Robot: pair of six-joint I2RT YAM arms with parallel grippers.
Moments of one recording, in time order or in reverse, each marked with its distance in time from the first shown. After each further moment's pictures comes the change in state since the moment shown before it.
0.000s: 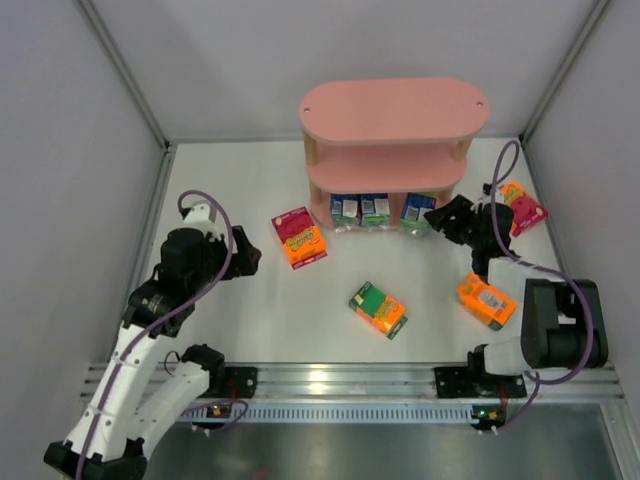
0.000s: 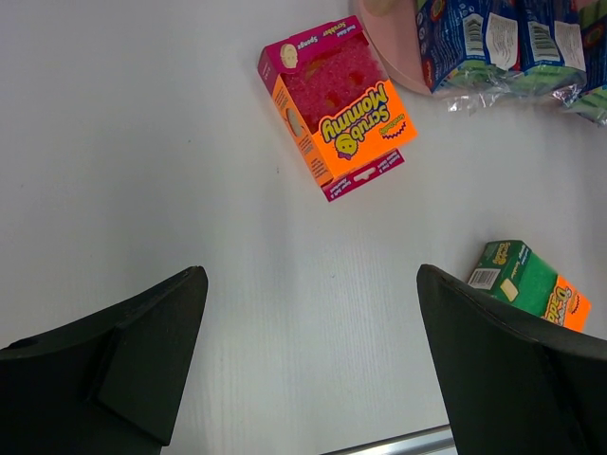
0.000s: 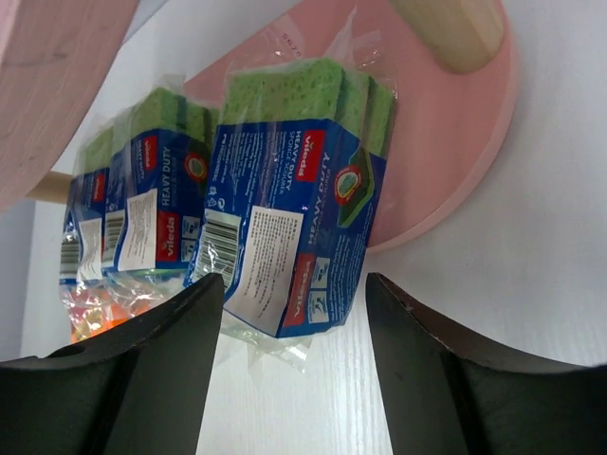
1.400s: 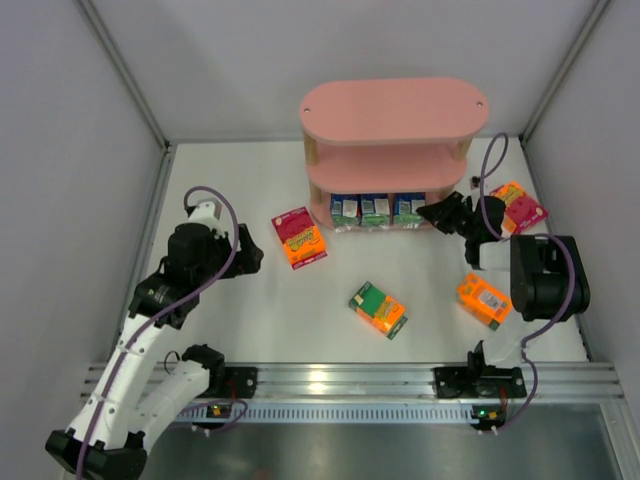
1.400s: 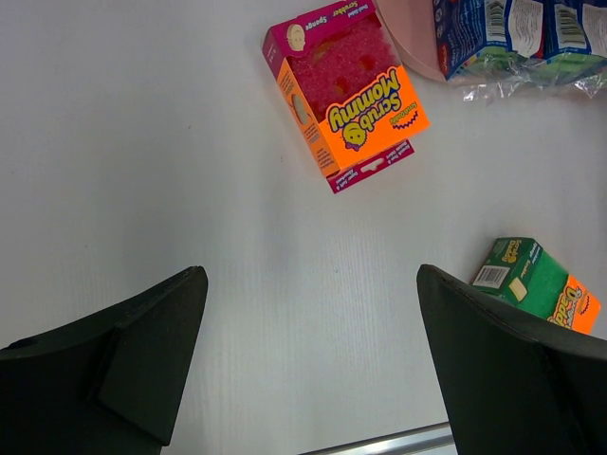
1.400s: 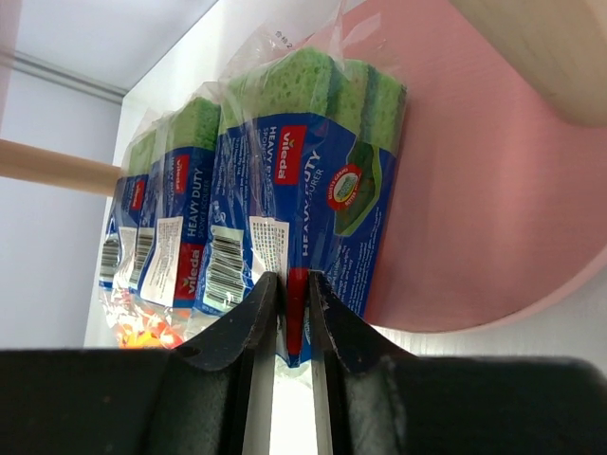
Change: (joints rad) left arm 0.000 0.059 0.000 0.000 -0.001 -0.013; right arm -0.019 0.324 0.095 0.313 -0.216 0.114
